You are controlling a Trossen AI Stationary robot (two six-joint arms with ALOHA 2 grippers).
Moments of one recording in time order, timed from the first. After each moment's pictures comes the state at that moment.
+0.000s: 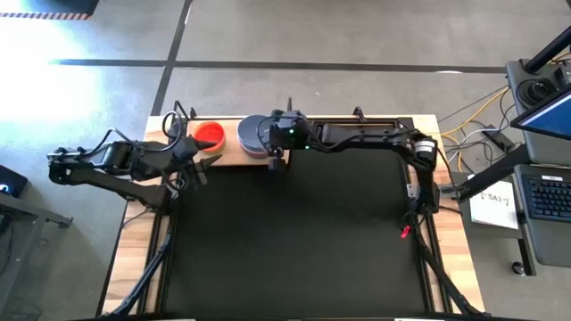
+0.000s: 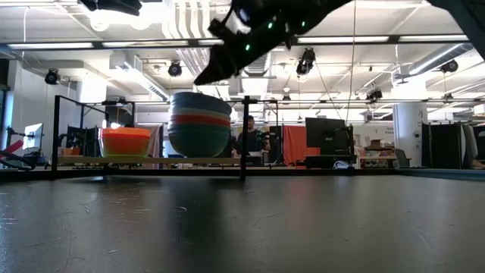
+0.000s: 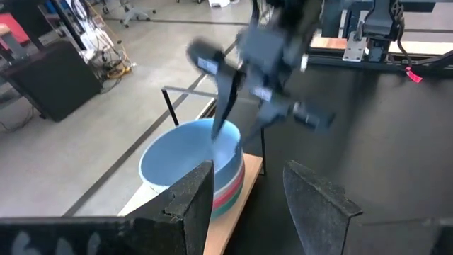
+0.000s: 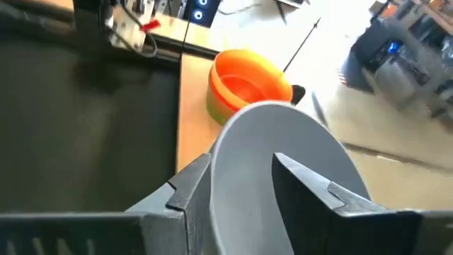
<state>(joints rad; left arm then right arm) -0.12 0.77 1.06 -0.78 -0.62 -0.14 -0.28 1.97 1.62 -0.09 -0.04 -0.44</state>
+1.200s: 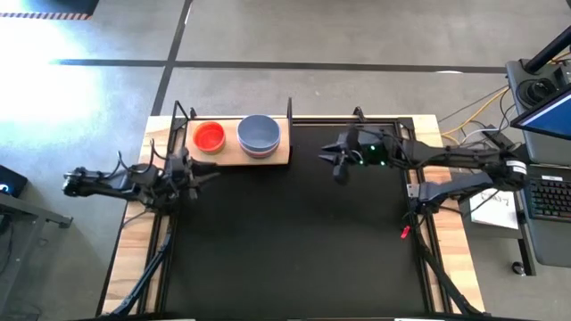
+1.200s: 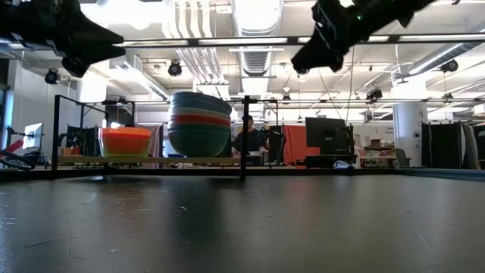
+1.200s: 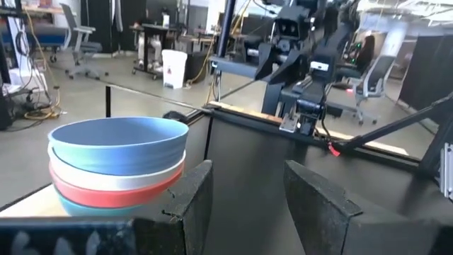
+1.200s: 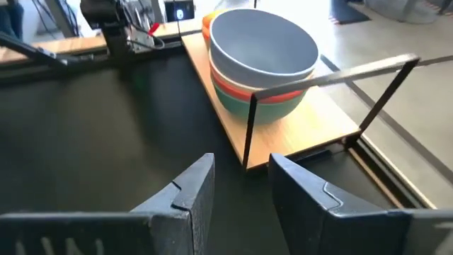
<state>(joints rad) -0.14 0.17 0.30 -0.17 -0.48 -0.18 -0.26 1.15 0.86 -0.13 0.00 0.02</state>
